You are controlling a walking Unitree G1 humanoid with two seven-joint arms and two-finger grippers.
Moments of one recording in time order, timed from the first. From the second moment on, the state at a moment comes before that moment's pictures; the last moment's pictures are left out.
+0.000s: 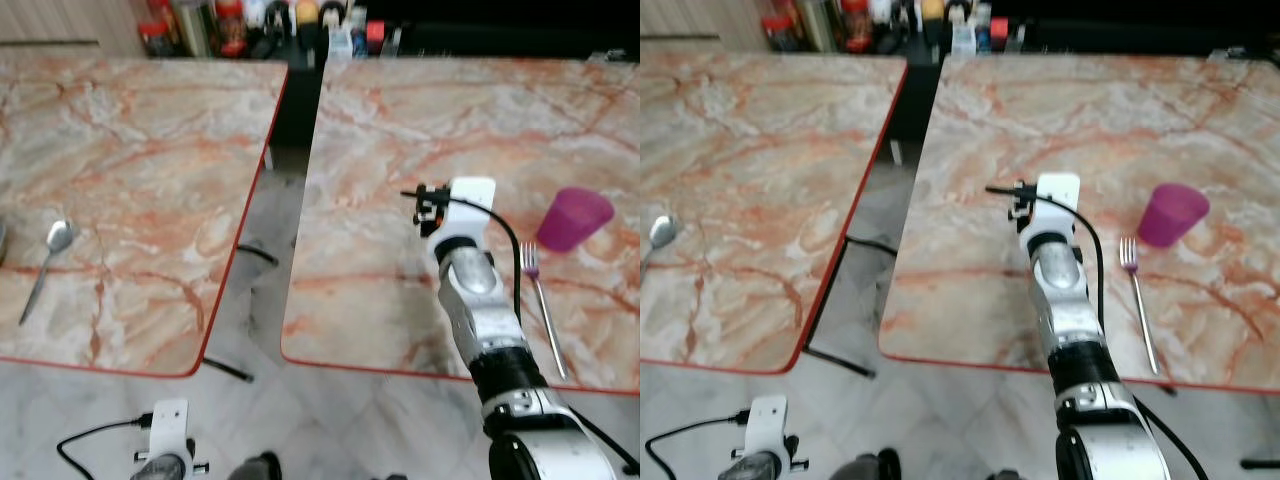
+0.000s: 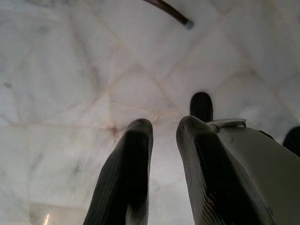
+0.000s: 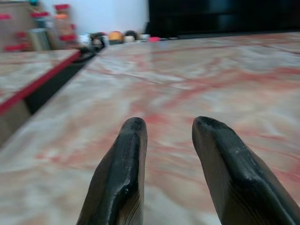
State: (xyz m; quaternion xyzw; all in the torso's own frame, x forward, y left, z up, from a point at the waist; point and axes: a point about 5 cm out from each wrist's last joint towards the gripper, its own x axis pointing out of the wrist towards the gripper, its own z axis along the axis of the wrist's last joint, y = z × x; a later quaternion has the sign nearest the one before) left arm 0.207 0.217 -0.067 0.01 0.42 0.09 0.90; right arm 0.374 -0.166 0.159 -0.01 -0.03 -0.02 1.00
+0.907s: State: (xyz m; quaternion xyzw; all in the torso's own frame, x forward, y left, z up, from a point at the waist) left arm 0.207 0.213 -0.068 0.01 0.42 0.09 0.90; right arm 0.373 -0.169 0.154 -0.02 -0.01 -0.02 1.00
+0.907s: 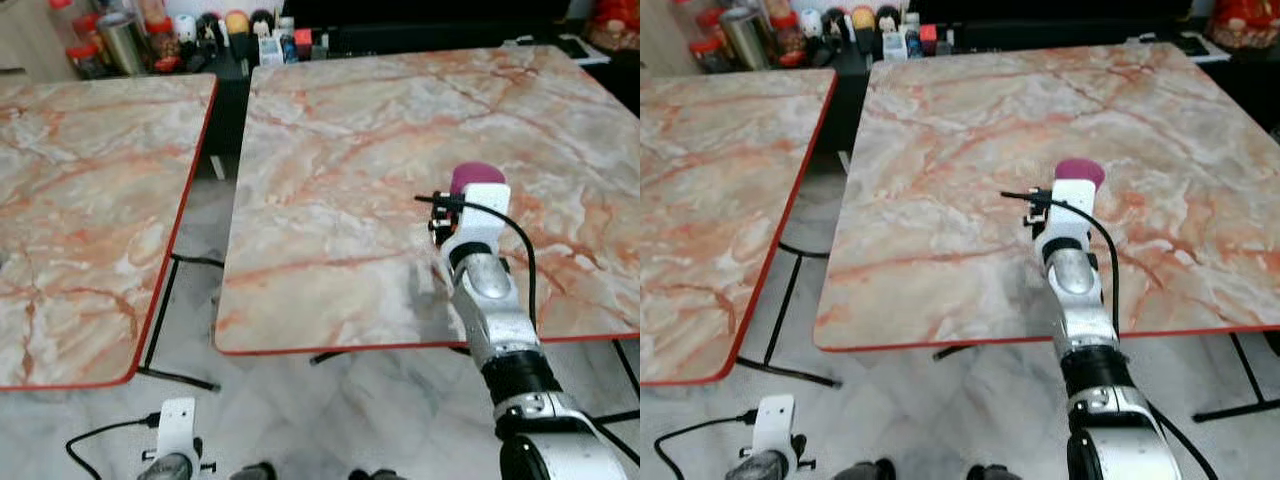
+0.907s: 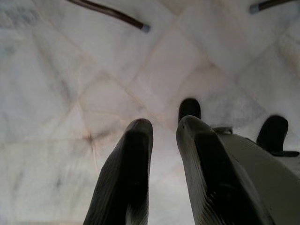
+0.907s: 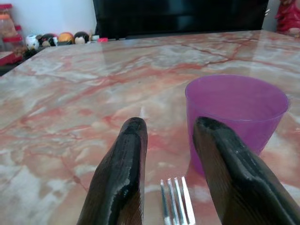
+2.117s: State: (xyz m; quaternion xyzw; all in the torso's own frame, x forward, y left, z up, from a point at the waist) left arm 0.208 0.214 -0.067 0.01 0.43 0.09 0.90; right arm 0.329 -0.191 0.168 -0.05 0.06 -0.05 1.00
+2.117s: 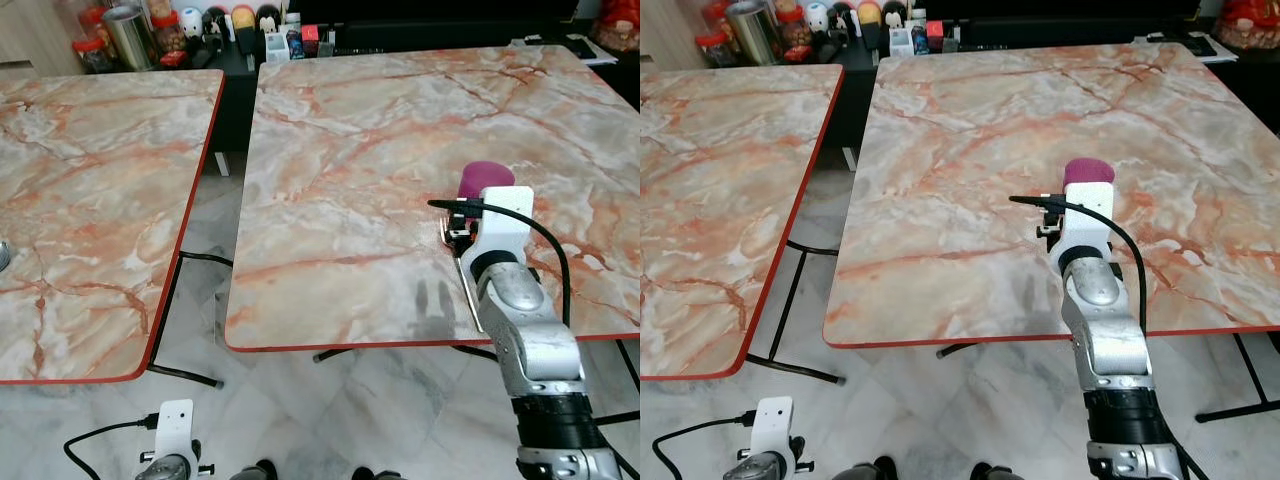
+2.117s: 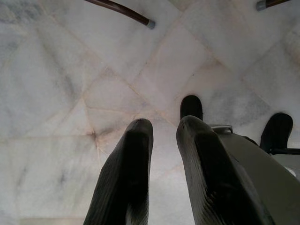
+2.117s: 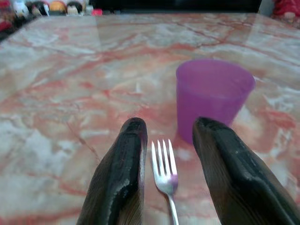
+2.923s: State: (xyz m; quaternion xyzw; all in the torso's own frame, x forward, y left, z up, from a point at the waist) left arm 0.208 0.214 -0.067 0.01 0.43 0.08 0.90; right arm 0.328 -0.206 0.132 -0.03 0.12 -0.06 0.99
